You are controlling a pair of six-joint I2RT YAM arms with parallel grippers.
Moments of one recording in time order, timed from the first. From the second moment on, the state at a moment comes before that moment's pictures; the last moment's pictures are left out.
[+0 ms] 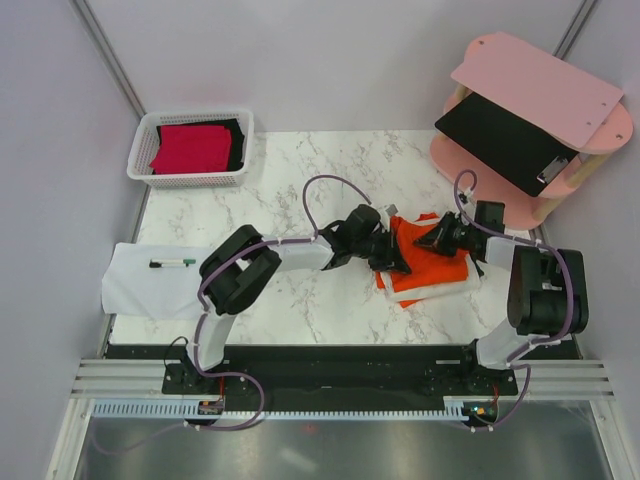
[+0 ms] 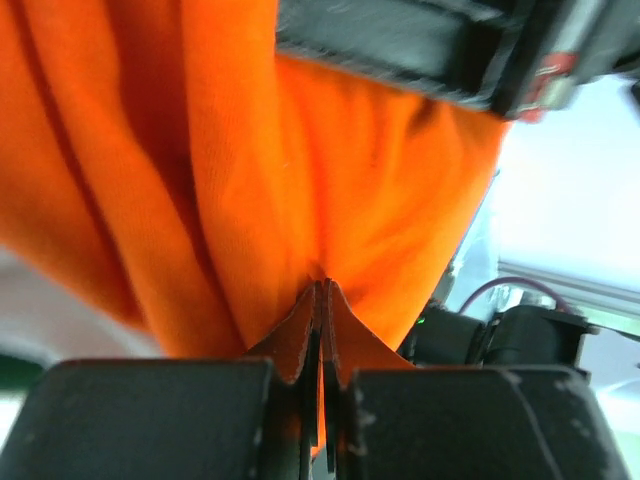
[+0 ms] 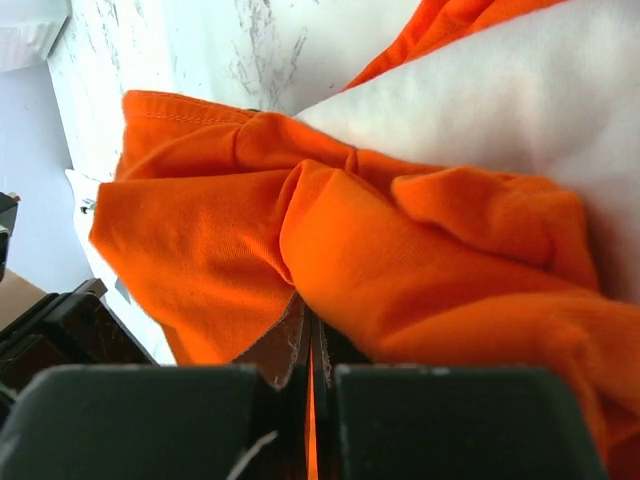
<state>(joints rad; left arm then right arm) -0.90 2.10 1.33 0.20 0.47 -0.91 -0.13 1.63 0.71 0.08 -0.74 0.51</state>
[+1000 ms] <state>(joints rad) -0.82 2.09 1.57 -0.19 0.32 -0.69 -0.05 1.10 0.50 -0.17 -0.65 0.50</state>
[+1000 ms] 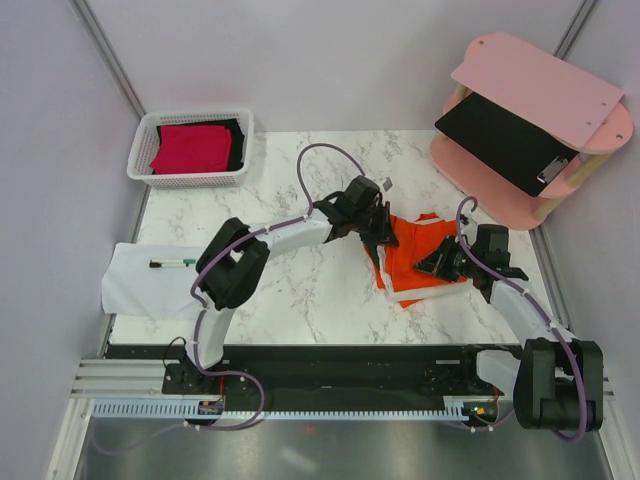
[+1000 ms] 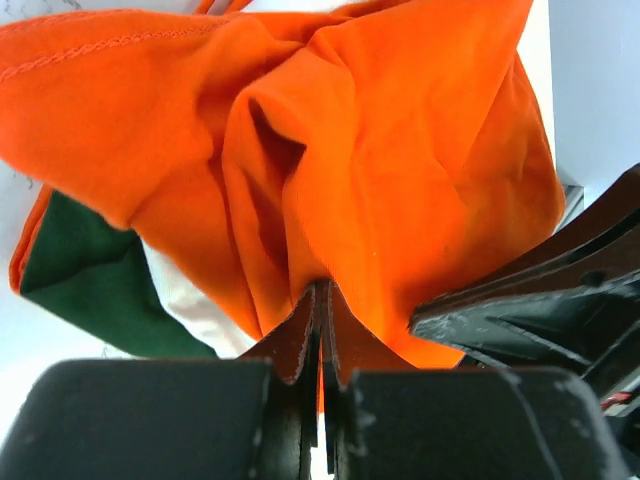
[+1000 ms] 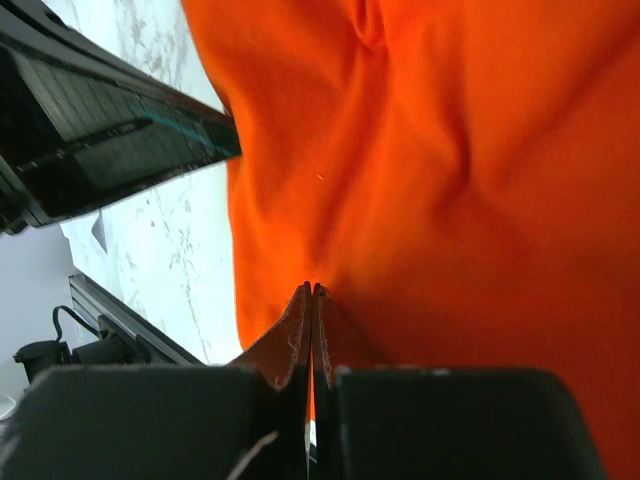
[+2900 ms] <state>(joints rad) -0.50 1.51 1.06 -0.64 0.04 -0.57 0.64 1.89 1.23 -0.52 0.12 0.34</state>
